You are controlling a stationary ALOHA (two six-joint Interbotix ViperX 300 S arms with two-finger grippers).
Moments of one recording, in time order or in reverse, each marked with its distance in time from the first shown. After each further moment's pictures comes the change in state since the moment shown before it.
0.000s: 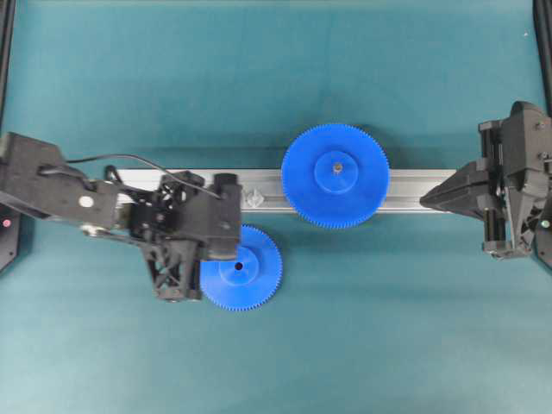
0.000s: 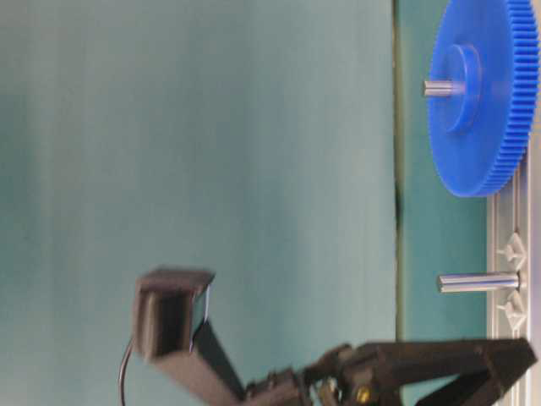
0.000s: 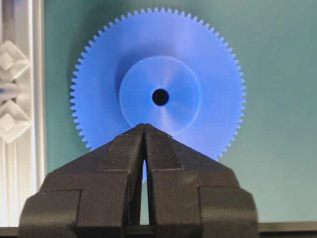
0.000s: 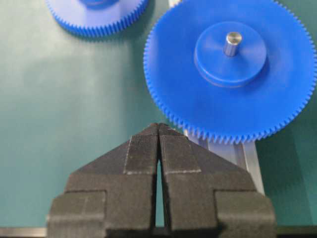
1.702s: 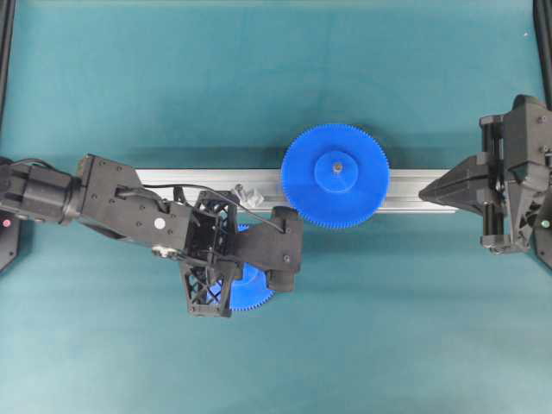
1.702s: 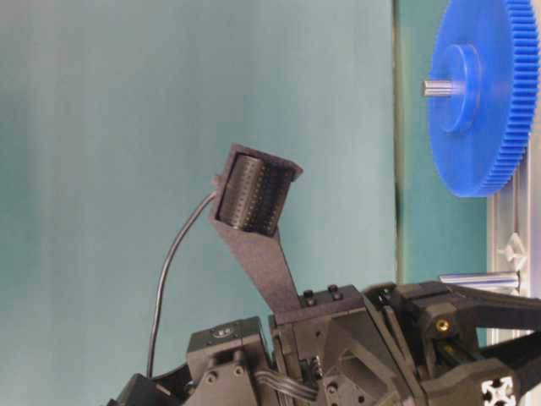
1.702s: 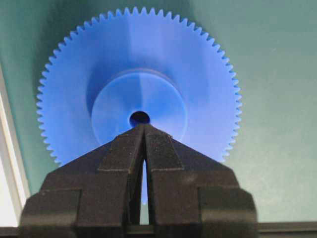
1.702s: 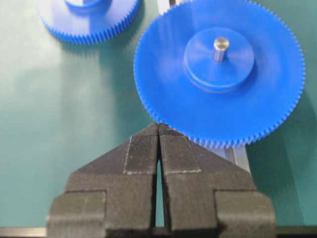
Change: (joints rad) left arm -0.034 0.195 -0.233 0.002 0.268 0.060; right arm -0.023 -0.003 0.000 -0.005 -0.018 0.000
